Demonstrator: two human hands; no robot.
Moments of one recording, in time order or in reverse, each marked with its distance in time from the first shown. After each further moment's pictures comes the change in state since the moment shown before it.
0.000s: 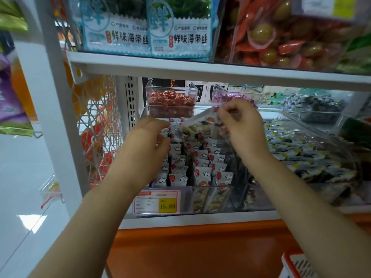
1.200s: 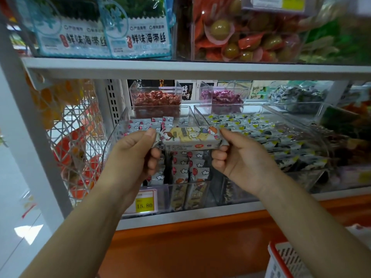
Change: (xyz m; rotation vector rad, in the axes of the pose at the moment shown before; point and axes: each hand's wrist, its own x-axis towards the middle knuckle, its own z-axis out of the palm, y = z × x) left_hand -0.016 0.032 0.016 -0.974 -0.153 -0.497; right_hand -0.043 0.008 -0.047 0.953 -0.183 0.684
